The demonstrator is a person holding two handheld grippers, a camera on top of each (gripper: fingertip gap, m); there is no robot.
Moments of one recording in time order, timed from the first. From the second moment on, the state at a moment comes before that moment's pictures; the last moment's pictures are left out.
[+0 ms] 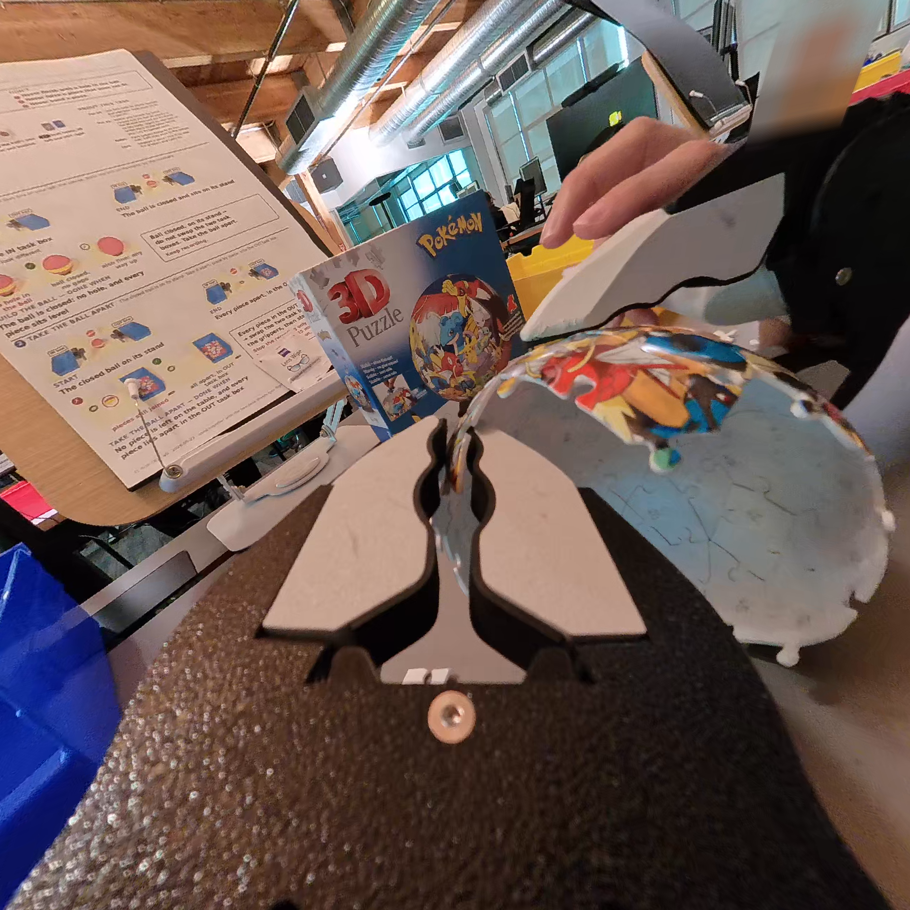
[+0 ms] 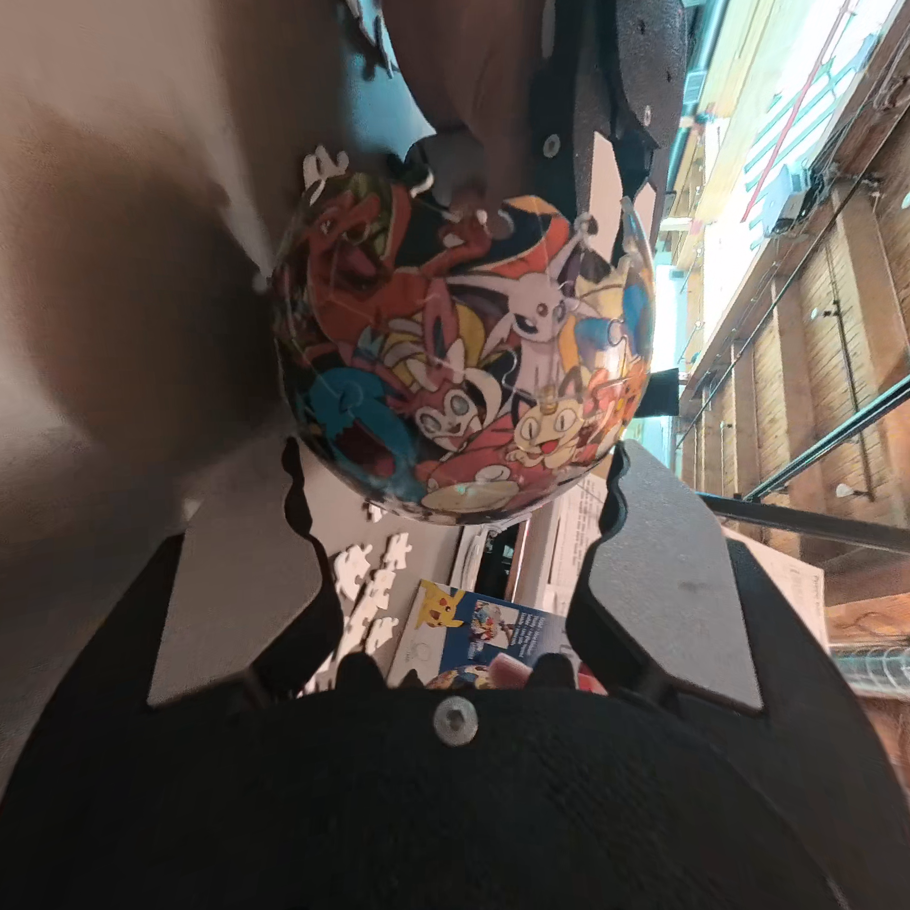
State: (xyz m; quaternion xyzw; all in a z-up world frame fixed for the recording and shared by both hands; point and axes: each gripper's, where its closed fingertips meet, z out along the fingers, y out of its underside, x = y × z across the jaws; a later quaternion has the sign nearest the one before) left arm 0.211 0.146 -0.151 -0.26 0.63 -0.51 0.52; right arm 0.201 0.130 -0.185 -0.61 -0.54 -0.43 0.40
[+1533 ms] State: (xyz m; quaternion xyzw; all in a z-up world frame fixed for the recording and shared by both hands) left arm 0.125 0.163 -0.204 -0.39 0.79 -0.42 0.22; right arm 0.162 0.111 -0.192 -0.54 -0.67 -0.40 0.32
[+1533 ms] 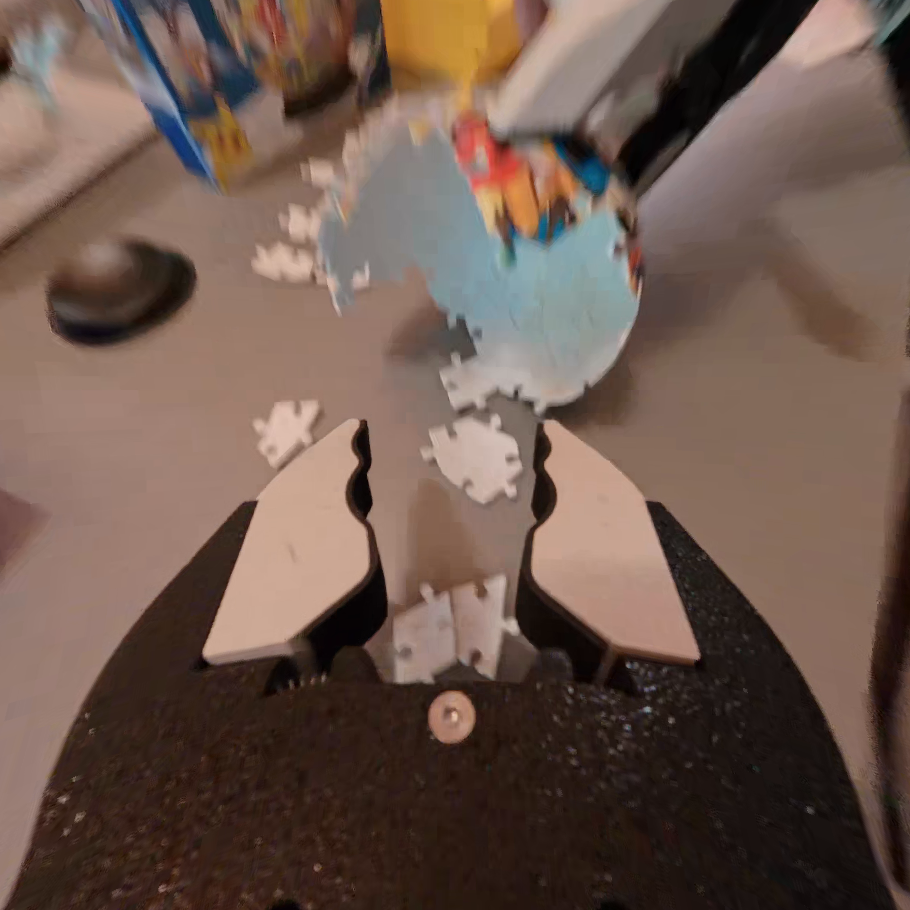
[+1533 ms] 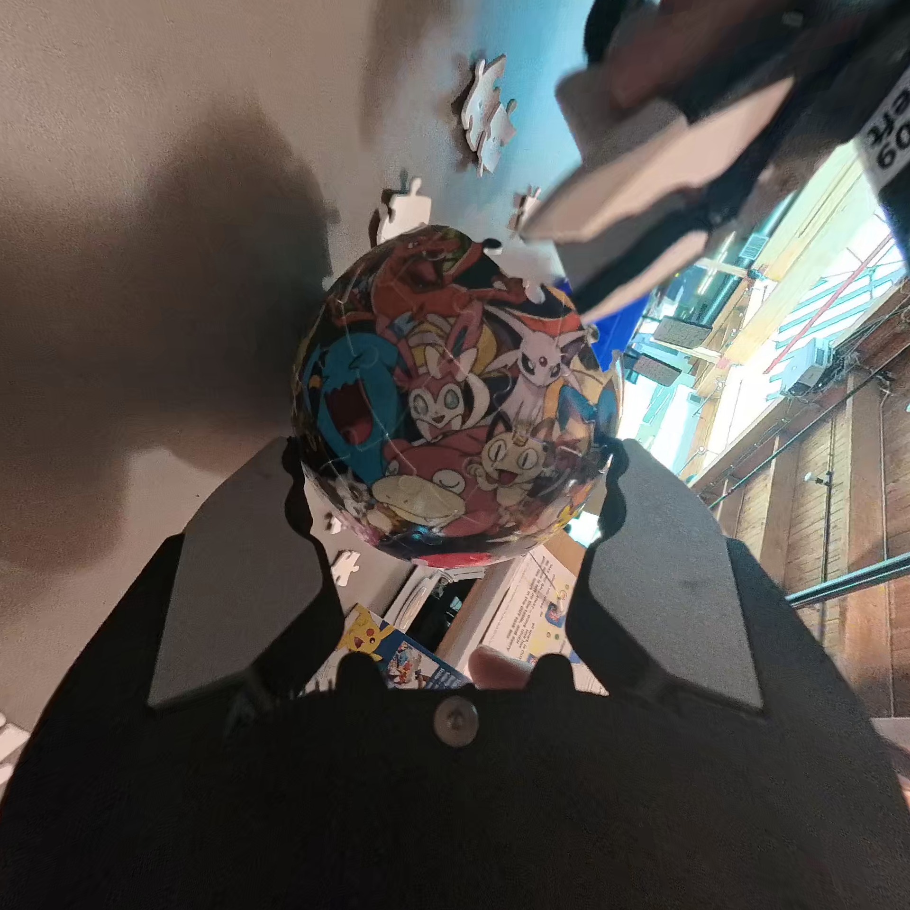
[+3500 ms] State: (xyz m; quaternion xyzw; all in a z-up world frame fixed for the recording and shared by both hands) left arm 0.095 0.140 -0.256 -0.38 0.86 -0.33 0.11; right arm 0.174 0.120 -0.193 -0.54 -0.66 -0.41 0.32
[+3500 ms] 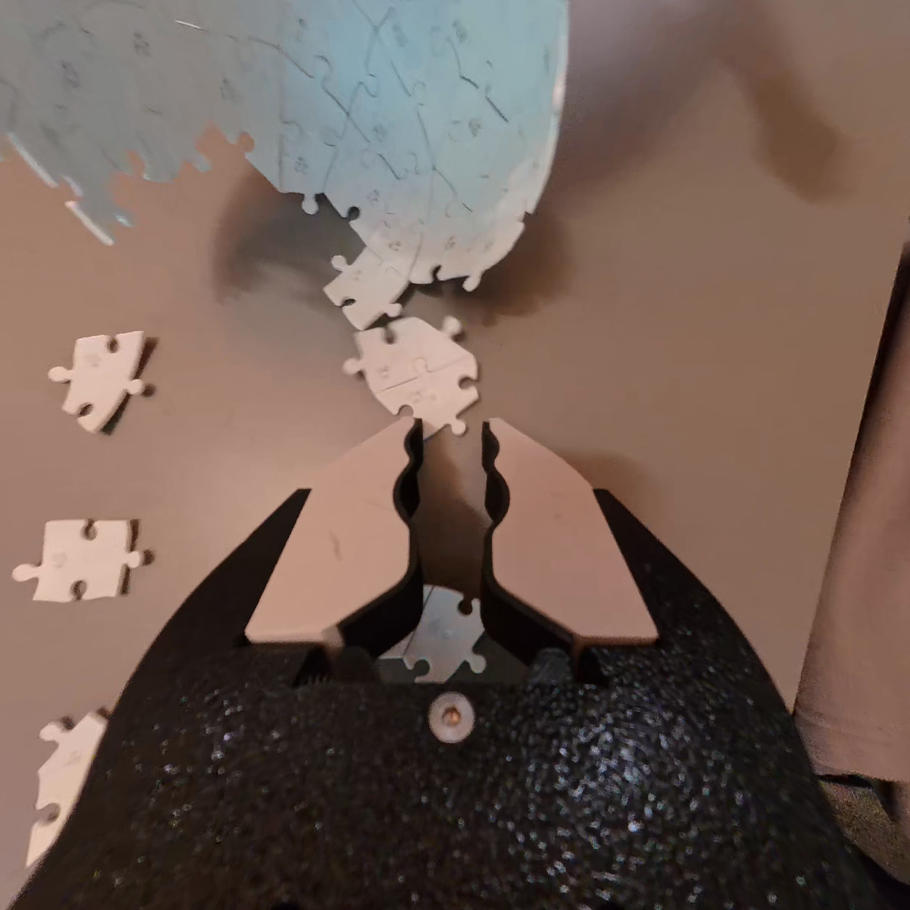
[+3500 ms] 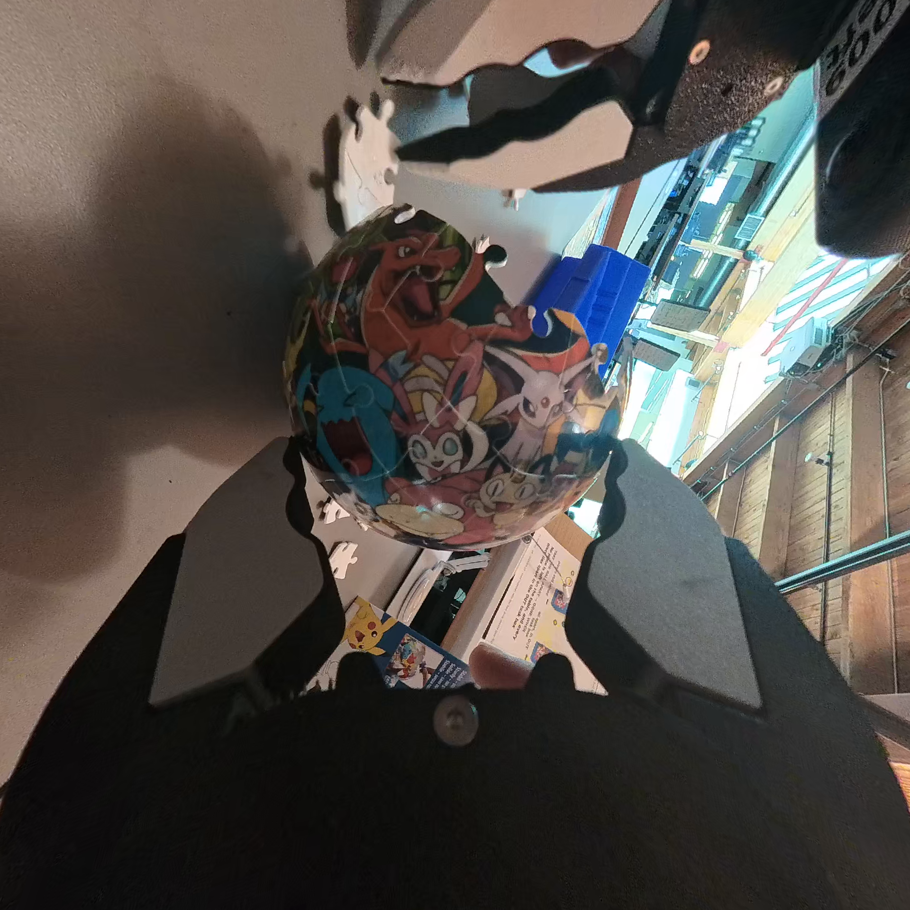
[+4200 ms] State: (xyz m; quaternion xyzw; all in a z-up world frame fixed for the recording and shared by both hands) left arm 0.103 0.159 -0.246 -0.39 0.84 -0.32 0.19; right arm 0.187 0.133 -0.187 -0.54 -0.66 -0.41 0.32
